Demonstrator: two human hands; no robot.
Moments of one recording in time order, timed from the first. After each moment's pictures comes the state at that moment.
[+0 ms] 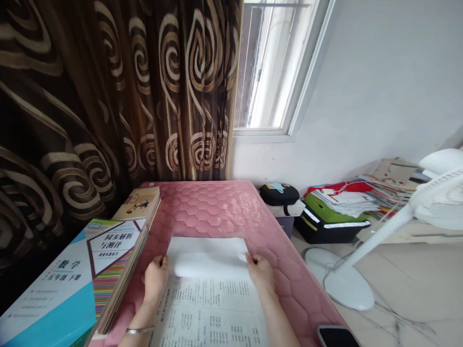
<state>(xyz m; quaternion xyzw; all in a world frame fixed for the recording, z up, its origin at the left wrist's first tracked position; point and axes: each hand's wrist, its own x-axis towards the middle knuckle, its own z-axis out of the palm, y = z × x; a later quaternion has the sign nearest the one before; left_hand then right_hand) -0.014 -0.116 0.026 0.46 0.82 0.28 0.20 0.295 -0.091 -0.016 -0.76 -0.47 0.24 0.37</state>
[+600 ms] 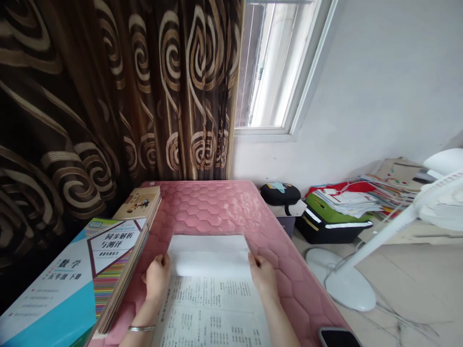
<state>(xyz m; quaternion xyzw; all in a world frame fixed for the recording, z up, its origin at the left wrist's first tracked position) -0.008 -0.114 0.025 0.47 0.84 0.23 0.18 0.297 -0.099 -0.012 -0.76 -0.47 0.26 0.36</state>
